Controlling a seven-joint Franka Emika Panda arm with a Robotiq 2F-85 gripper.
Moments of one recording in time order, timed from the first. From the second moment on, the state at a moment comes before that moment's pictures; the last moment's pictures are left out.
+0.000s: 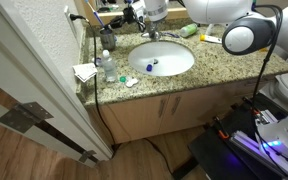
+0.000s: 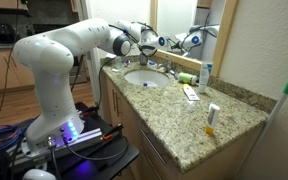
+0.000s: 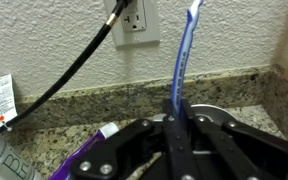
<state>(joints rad) 0.17 1.28 0.21 -0.60 1.14 2.21 1.59</state>
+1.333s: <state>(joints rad) 0.16 1.30 0.21 -0.59 1.10 2.26 1.59</state>
